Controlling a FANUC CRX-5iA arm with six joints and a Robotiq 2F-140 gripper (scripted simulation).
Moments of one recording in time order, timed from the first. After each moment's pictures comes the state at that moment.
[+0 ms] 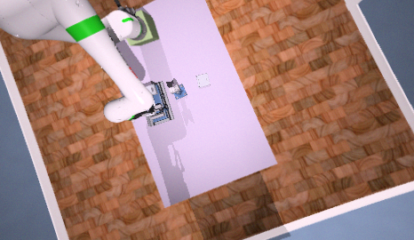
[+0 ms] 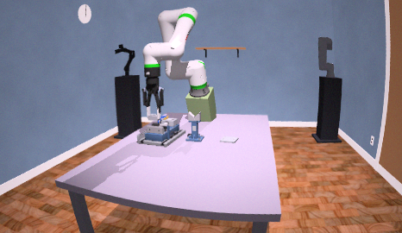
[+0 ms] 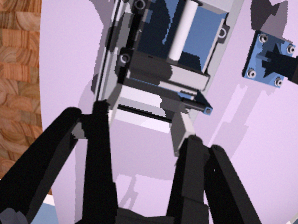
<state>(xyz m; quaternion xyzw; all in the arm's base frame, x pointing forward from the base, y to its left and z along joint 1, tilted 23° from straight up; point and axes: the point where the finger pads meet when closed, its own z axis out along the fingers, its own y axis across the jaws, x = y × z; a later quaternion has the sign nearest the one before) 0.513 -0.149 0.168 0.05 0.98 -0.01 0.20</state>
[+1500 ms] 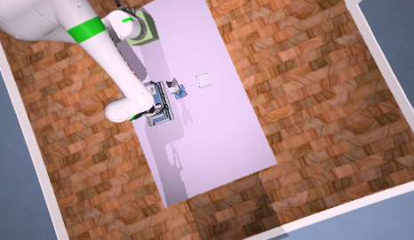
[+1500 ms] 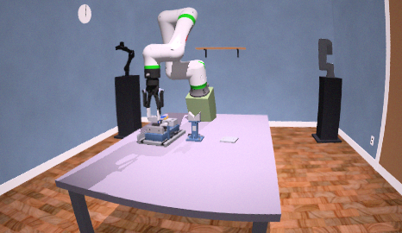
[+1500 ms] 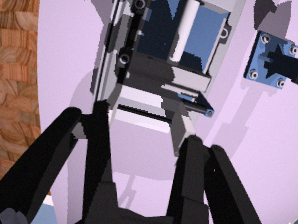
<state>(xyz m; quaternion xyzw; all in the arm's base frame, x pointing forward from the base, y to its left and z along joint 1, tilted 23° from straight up) 0.516 -0.149 0.161 0.05 0.98 -0.01 0.20</state>
